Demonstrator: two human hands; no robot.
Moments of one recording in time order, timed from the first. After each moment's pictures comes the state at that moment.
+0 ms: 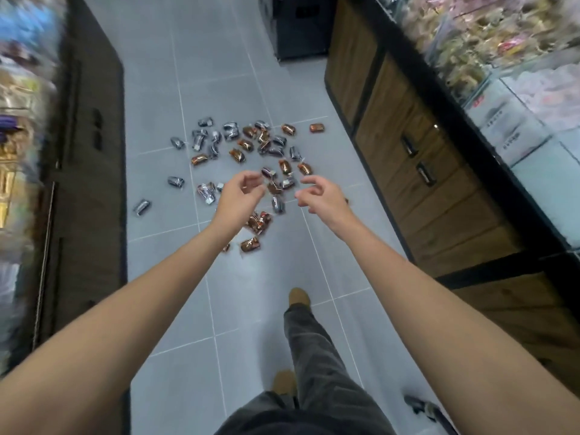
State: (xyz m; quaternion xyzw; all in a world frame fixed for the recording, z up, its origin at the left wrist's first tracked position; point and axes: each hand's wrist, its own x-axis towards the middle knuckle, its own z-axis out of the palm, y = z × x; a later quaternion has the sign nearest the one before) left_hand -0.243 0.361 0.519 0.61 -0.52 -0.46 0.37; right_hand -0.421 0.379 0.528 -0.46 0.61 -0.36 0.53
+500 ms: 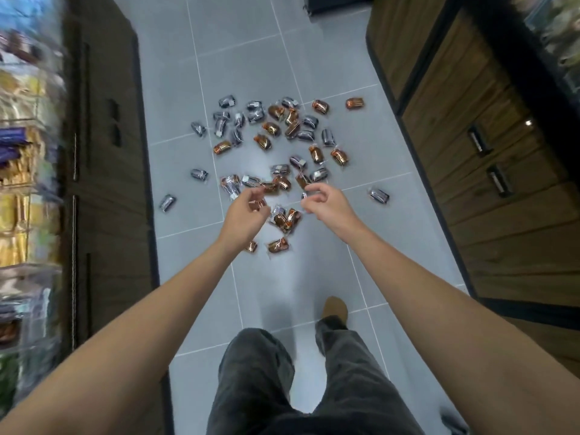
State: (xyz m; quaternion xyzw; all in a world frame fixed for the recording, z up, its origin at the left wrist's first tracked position) left_hand -0.207 0.206 0.448 0.71 -0.49 -0.44 0.25; right_hand -0.387 0.200 0.446 -0.43 0.61 -0.28 0.60
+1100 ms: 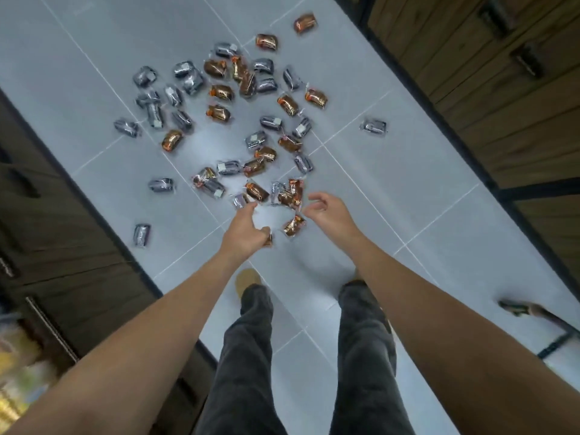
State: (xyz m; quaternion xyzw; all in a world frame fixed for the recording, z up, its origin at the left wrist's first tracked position) left_hand -0.029 0.075 0.278 0.59 -0.64 -0.48 -0.08; right_hand -0.203 0.139 0.304 -0.21 0.76 -0.30 0.54
